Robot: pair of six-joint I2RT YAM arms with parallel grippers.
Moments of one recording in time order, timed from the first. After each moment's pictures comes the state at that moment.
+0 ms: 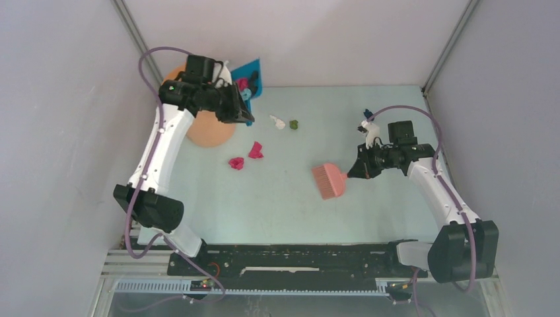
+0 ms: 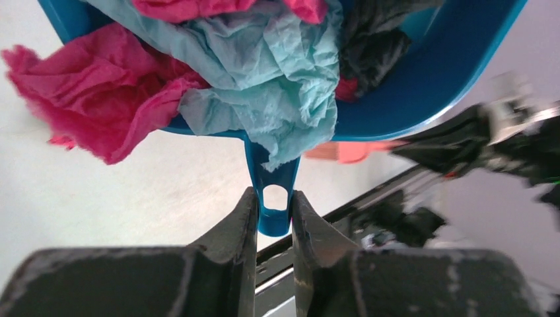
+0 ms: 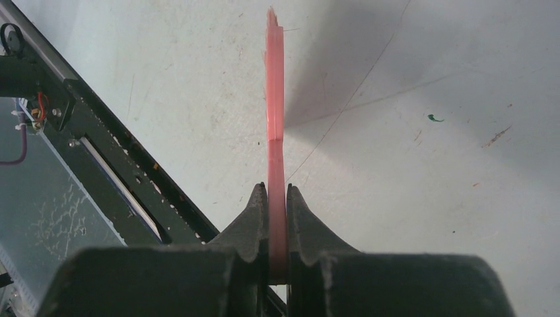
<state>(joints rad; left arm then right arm) -0.29 1.63 1.93 -1.17 0.38 -0.39 0.09 1.25 0.98 -0.74 -0.69 -0.21</state>
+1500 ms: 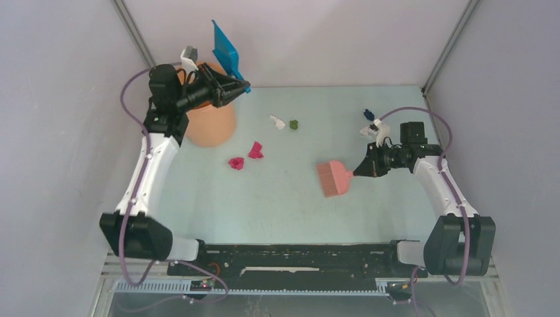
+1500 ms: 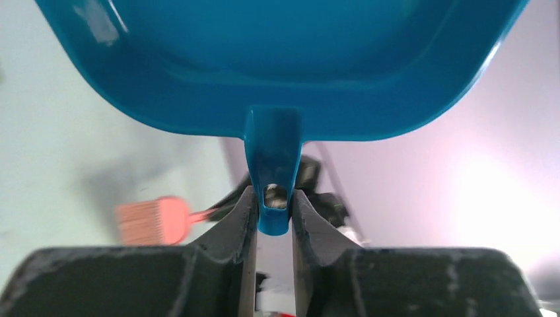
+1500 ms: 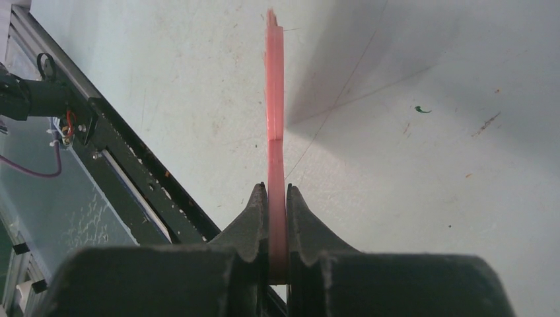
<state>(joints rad) -0.07 1.40 1.42 -0.03 0.82 -1.25 -0.05 1.29 0.96 -0.74 -0.80 -0.23</state>
